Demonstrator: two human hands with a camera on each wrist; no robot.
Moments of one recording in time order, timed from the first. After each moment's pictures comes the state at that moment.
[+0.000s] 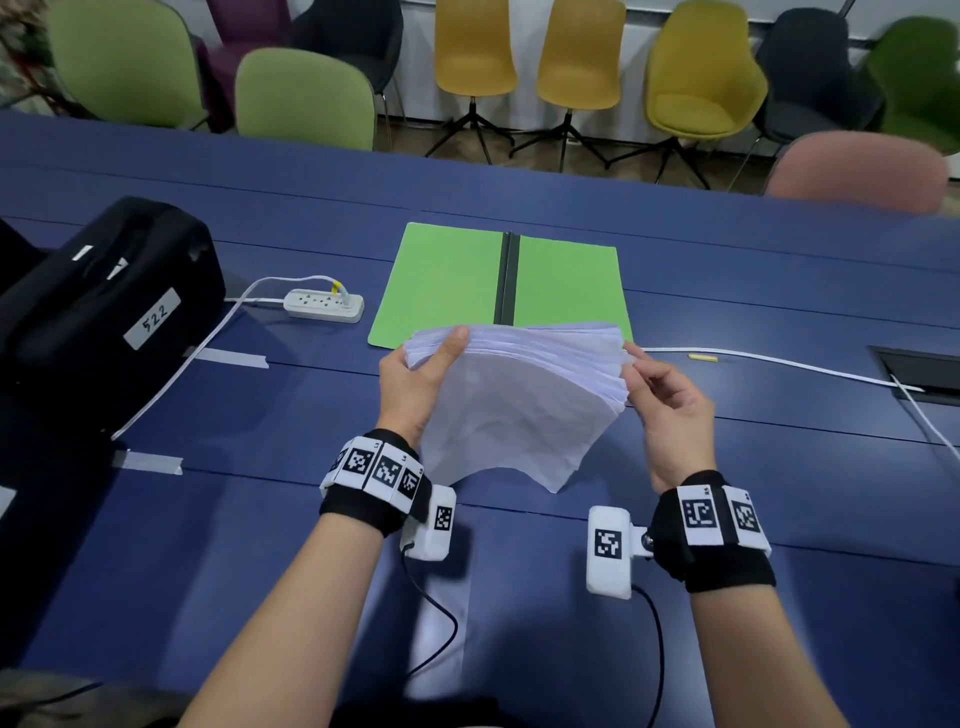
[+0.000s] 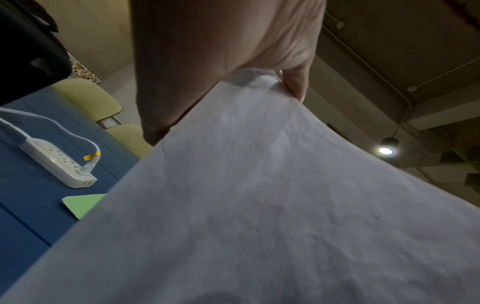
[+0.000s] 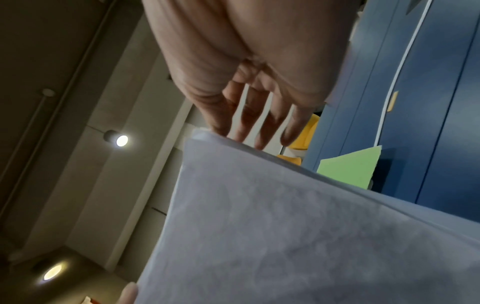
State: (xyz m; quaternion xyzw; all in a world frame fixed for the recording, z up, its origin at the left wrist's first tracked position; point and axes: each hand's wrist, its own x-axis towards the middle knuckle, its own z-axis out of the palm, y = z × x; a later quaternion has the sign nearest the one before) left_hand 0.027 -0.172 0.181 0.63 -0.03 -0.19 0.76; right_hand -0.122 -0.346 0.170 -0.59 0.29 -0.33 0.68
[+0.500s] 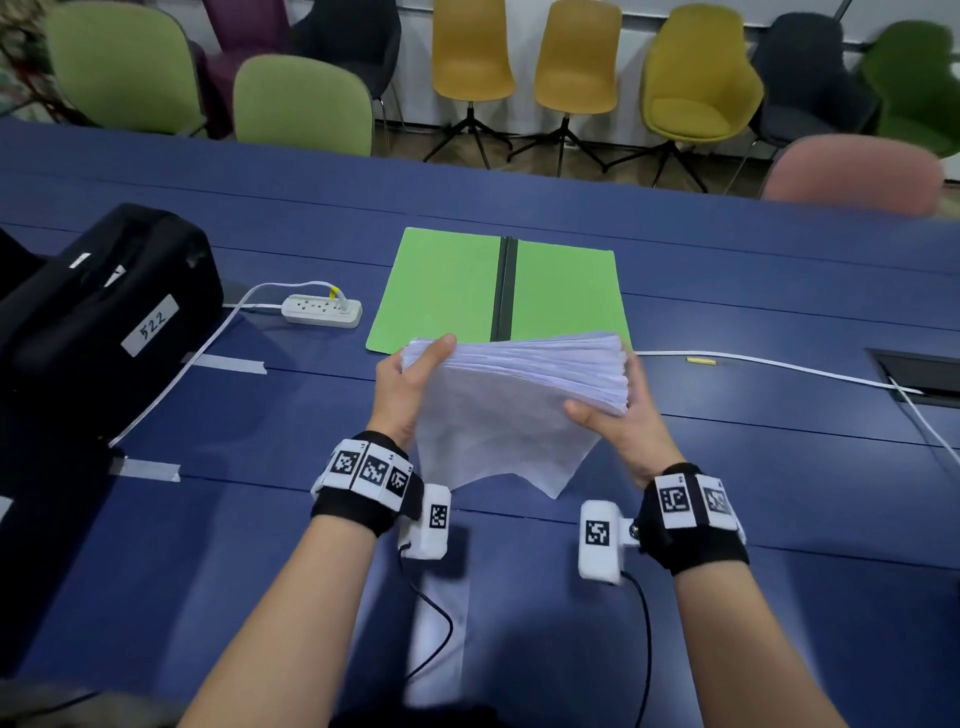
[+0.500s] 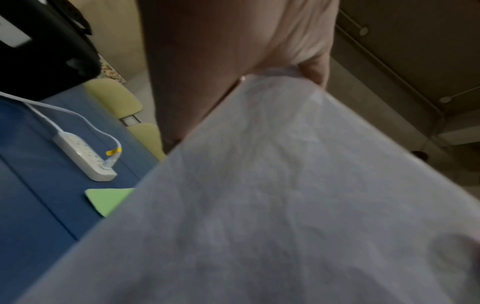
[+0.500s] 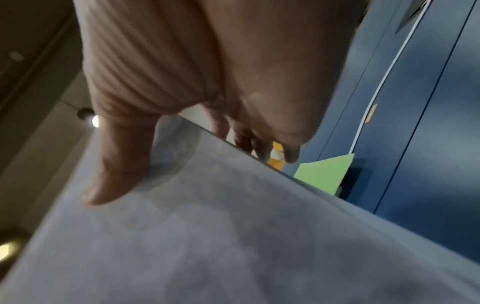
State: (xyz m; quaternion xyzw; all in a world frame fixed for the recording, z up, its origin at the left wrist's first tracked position) left_hand 0.038 -0.167 0.177 0.63 -0.04 -0.24 0.73; right_hand -0.112 -0.351 0.155 -0.66 0.22 -0.16 0.70
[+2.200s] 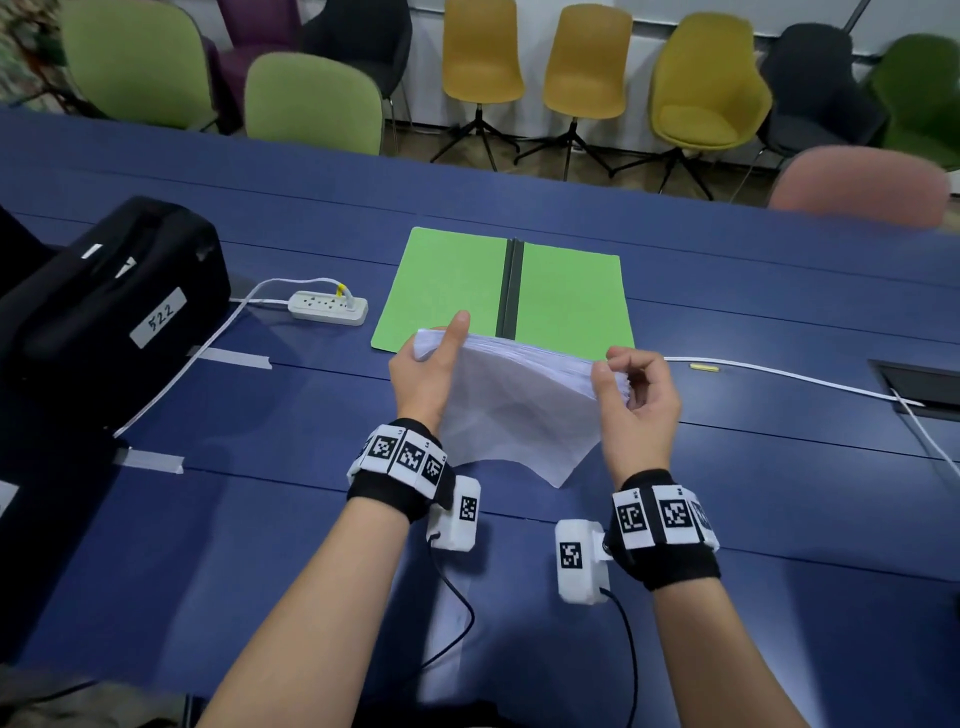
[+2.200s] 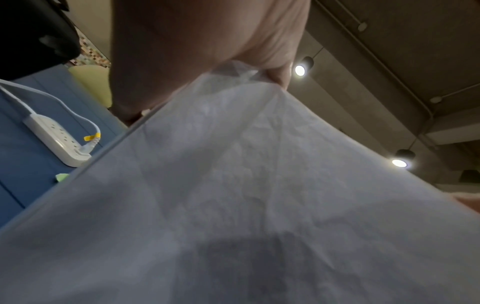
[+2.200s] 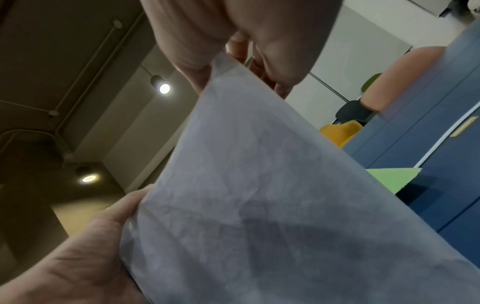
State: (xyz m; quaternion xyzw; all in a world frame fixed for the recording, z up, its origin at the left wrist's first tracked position) left_hand 0.037 -0.193 0.177 0.66 0.05 -0.15 0.73; right_hand -0.096 -0.320 0.174 -0.65 0.29 -0.42 0.56
